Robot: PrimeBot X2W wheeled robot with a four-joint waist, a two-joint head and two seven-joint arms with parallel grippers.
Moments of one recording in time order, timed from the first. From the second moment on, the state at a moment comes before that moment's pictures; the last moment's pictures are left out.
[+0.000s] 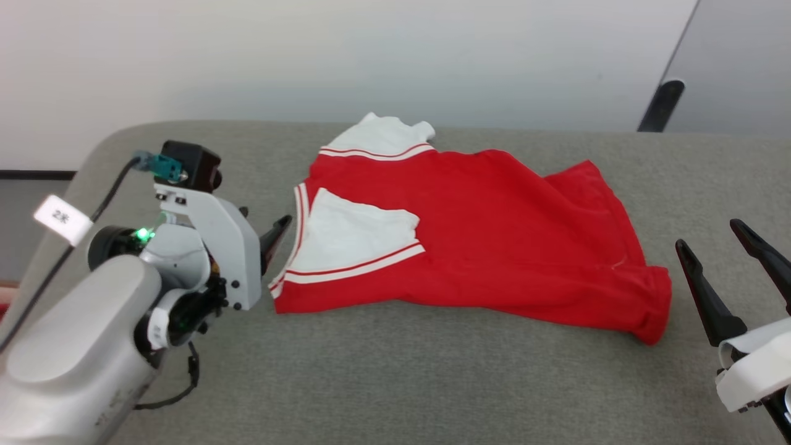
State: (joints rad) left arm -0.75 0.67 -0.77 0.20 -1.01 0.18 0.42; right arm -0.11 -0.48 0.09 -0.18 0.31 0.13 0.10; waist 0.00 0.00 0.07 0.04
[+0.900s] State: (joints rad) left arm -0.87 0.73 -0.84 0.52 -1.13 0.11 0.85; right arm -0.08 -0.35 0.00 -0.29 0.32 0.13 0.12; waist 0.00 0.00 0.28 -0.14
